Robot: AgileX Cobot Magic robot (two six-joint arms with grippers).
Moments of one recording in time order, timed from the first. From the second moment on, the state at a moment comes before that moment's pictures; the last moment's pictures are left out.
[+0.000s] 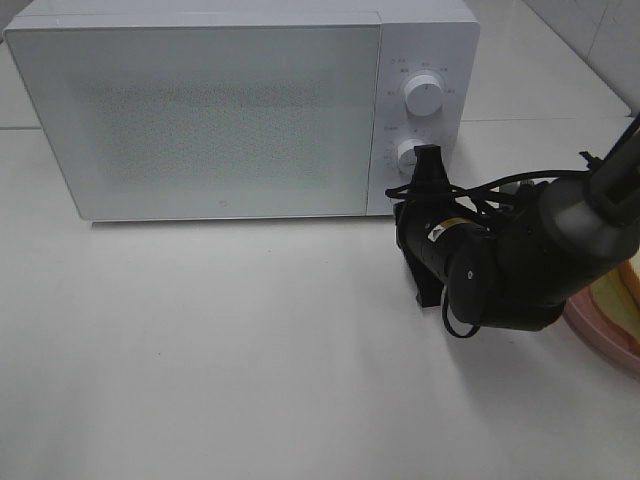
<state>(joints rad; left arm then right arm) 0.00 0.00 -0.50 -0.10 1.03 0.05 0.59 2.08 -0.75 0.60 -0.93 1.34</state>
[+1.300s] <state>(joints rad) 0.00 0.00 -0.50 -0.10 1.04 0.05 0.52 2.15 -0.85 0.52 -0.91 1.37</state>
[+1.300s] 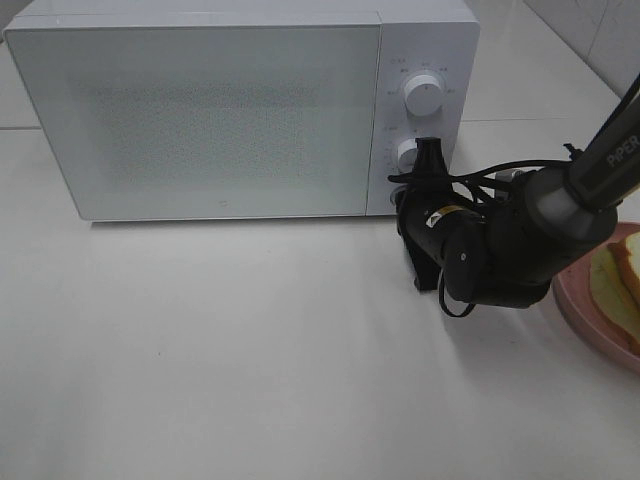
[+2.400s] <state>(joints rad) 0.00 0.00 -0.50 -0.10 1.04 0.05 0.50 2.16 -0.95 0.59 -0.81 1.27</state>
